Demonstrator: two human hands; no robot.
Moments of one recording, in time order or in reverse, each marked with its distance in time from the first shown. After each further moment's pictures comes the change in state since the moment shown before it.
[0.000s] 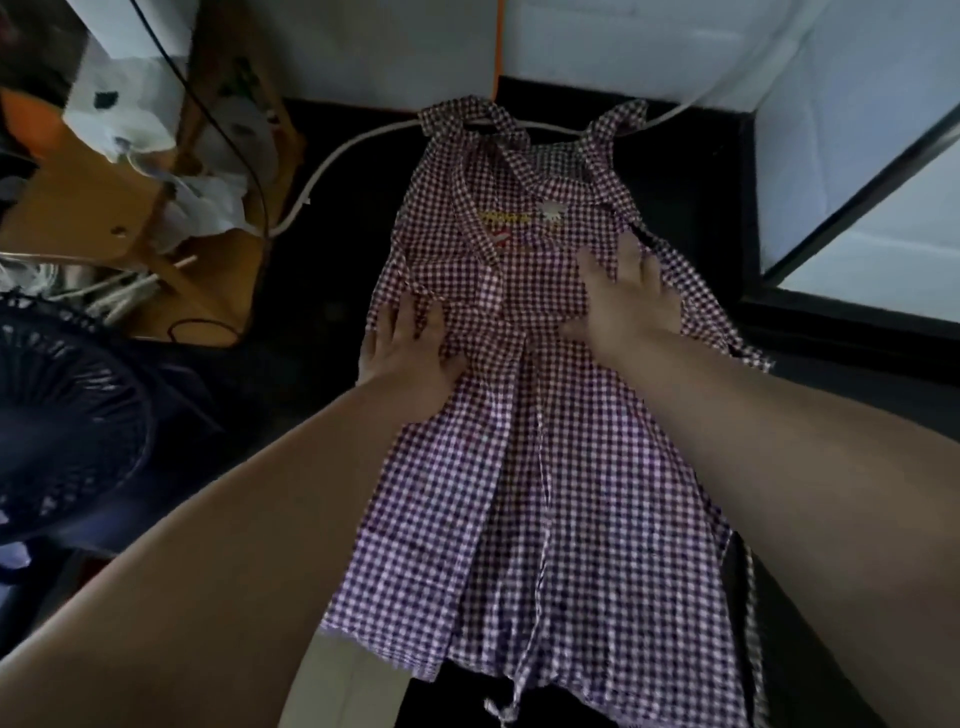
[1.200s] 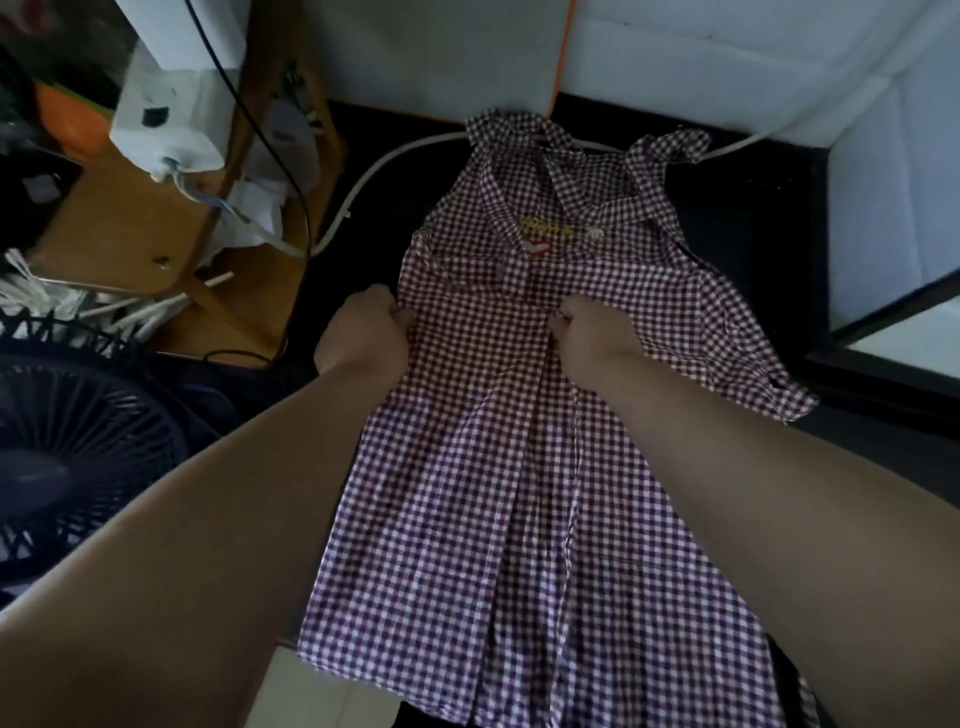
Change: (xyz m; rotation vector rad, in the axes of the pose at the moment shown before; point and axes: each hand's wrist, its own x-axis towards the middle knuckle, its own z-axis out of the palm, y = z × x) left_hand 0.034 -0.060 -0.037 -0.419 0.327 -0.196; right_hand 0.028 -0.063 0.012 0.427 -0.059 -0.047
